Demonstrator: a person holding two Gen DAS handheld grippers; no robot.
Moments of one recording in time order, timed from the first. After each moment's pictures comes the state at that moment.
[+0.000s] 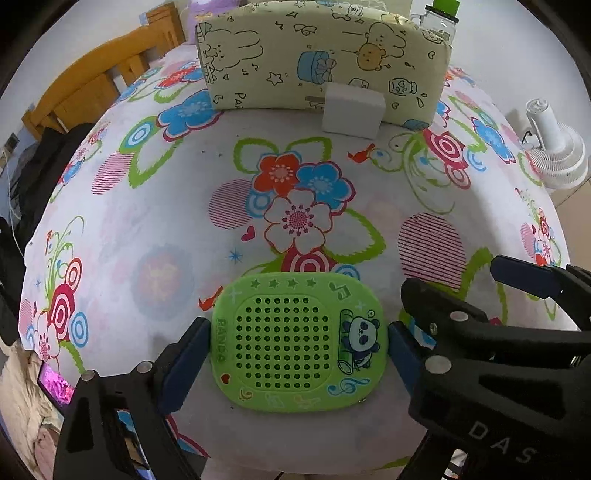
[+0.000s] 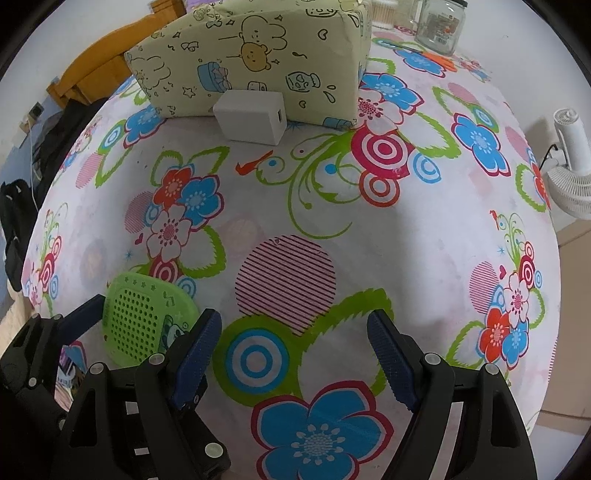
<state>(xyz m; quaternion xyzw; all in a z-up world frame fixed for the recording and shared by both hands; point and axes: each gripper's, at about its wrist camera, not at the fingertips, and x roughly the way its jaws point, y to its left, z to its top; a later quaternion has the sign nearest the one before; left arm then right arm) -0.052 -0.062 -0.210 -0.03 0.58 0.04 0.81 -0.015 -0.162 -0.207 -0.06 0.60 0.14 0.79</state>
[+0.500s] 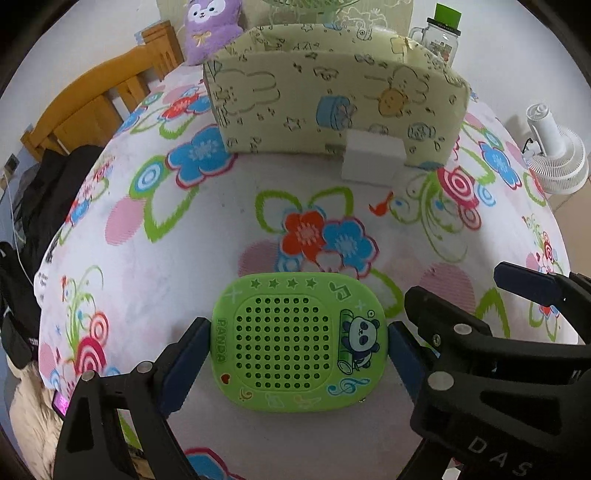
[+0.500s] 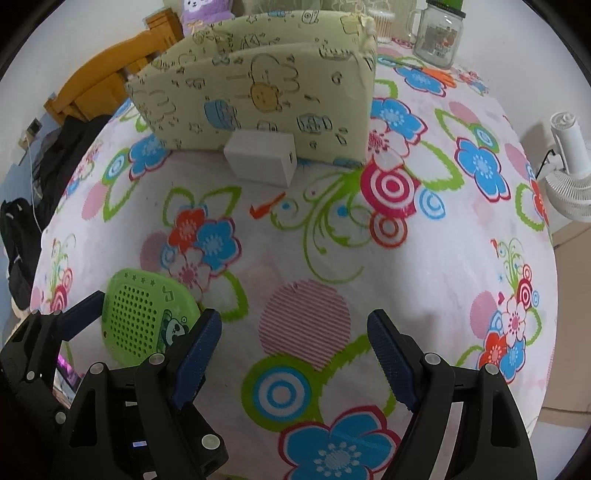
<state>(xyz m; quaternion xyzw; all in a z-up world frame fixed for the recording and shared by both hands) -0.021 -0.040 -0.187 -0.01 0.56 0.04 0.83 0.005 -0.144 -0.187 -0.04 0.58 0.13 0.80</state>
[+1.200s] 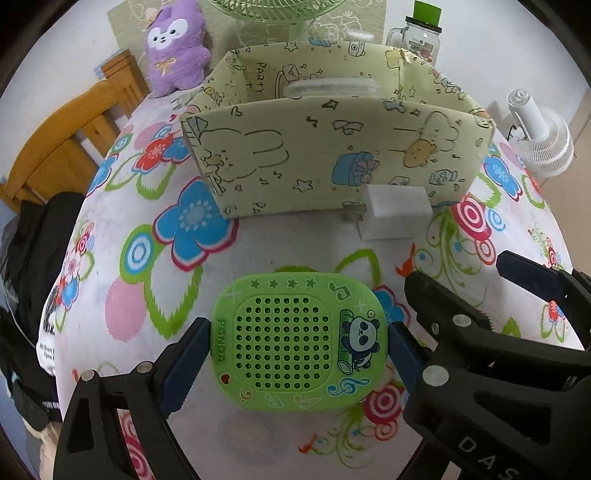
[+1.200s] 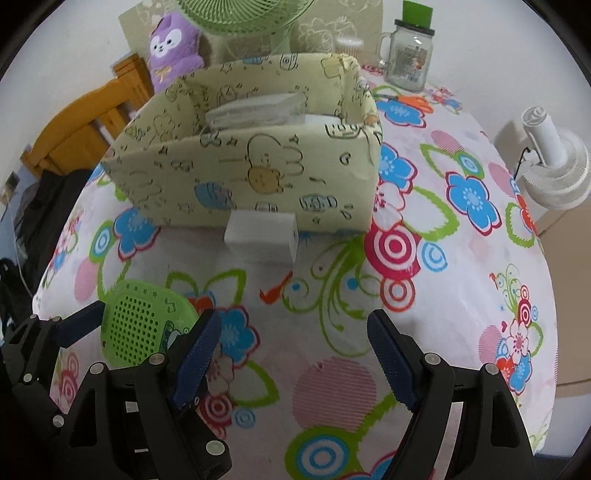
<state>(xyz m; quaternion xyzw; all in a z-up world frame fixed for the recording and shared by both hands) 0.032 -0.017 -0.181 0.05 0.55 -0.03 0.83 0.034 -0.123 -0.177 0.01 0.53 0.06 0.85</state>
